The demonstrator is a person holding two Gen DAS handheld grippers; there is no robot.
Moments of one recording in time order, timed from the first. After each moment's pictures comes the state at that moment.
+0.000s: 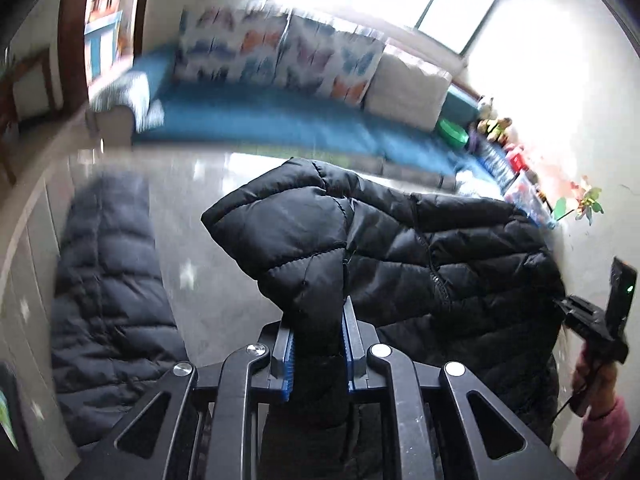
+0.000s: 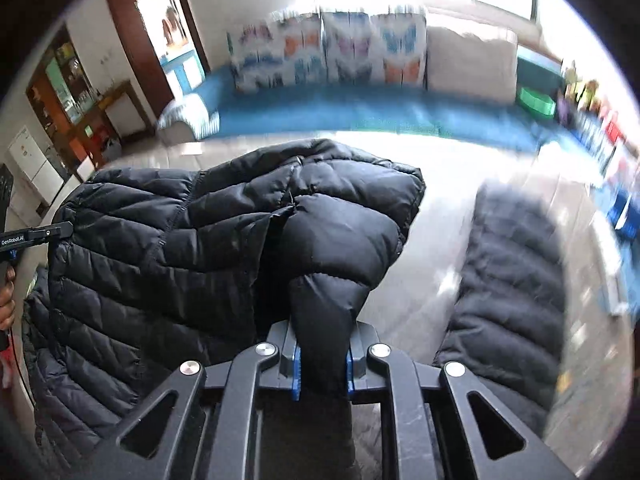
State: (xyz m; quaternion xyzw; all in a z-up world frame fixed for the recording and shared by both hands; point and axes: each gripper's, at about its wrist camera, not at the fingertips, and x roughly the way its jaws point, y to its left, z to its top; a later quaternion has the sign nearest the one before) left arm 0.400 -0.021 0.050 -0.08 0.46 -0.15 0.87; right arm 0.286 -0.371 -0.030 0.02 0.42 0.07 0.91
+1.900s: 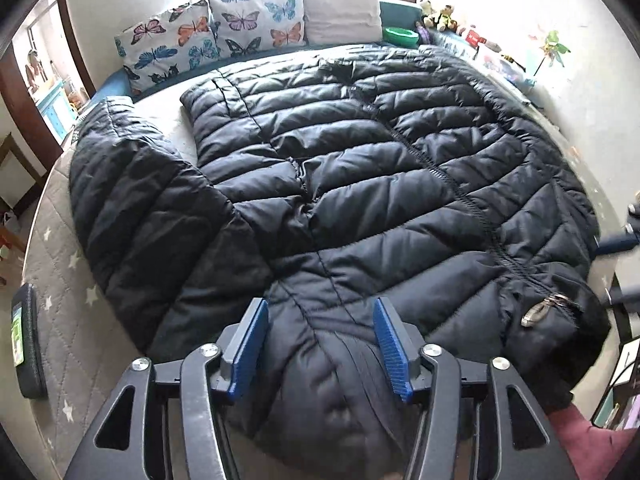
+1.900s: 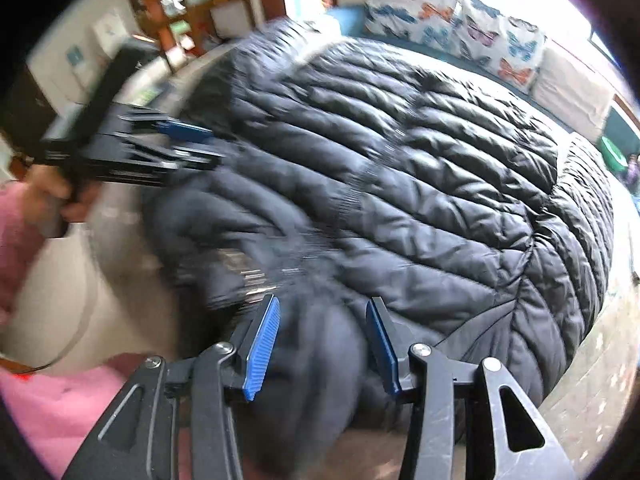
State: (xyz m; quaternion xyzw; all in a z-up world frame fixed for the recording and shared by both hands) left arm 0.132 -0.045 -0.017 0.11 0.51 -0.20 0.83; right arm 0.033 -0.225 -0.050 -0.09 0.50 0.27 0.82
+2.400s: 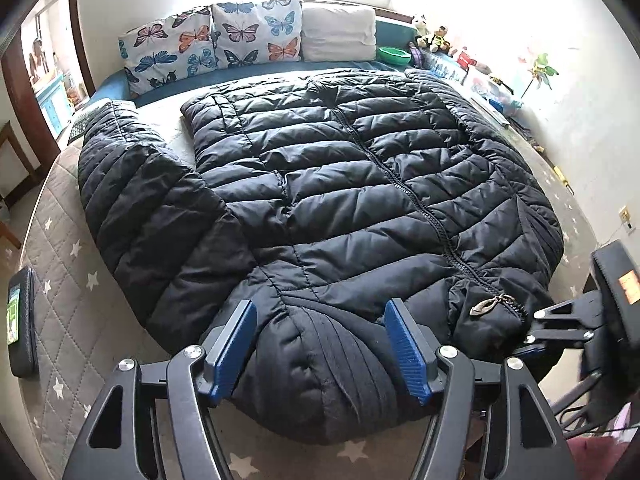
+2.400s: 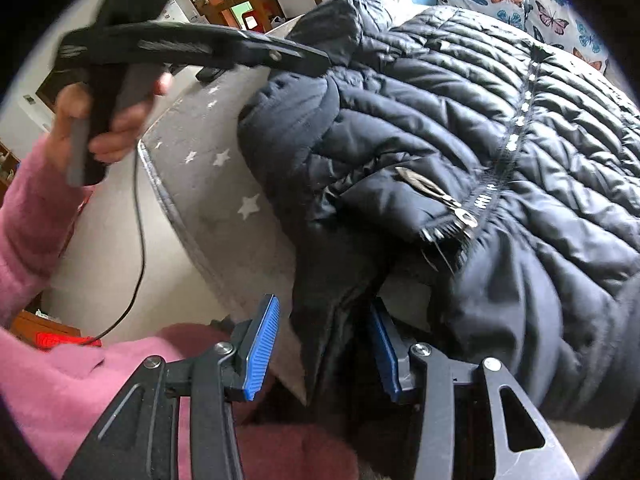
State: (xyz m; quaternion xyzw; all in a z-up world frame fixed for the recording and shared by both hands) left arm 0.101 -0.040 0.013 0.07 0.50 -0.22 0.84; right arm 0.019 -0.166 -0.123 -0.07 0.53 0.34 0.77
